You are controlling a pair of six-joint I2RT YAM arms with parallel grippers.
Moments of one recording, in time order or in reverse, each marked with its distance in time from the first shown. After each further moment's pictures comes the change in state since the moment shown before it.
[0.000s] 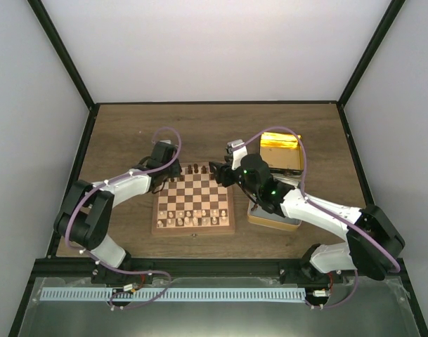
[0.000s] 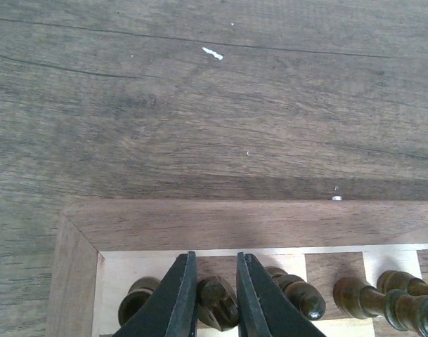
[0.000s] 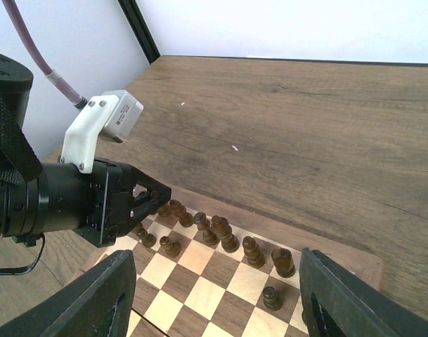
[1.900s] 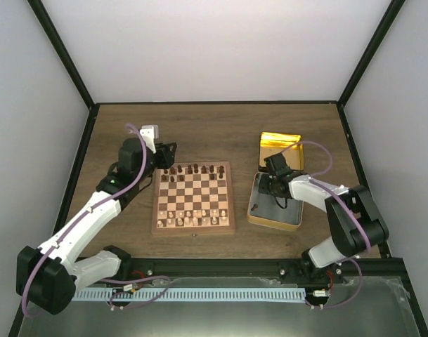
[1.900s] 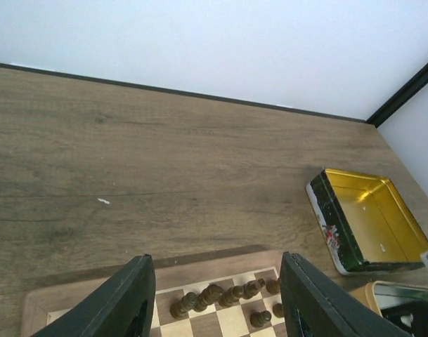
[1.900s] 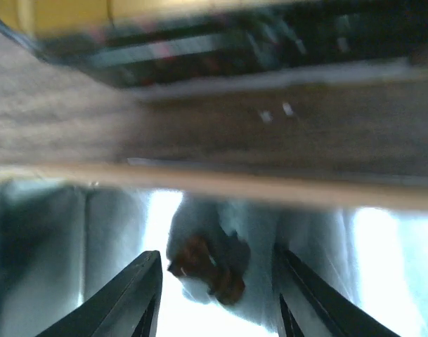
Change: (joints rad) left arm 0.000 -0.510 -0.016 -0.023 0.186 0.025; right arm -0.413 0.159 -0.056 -0.532 -0.012 0.246
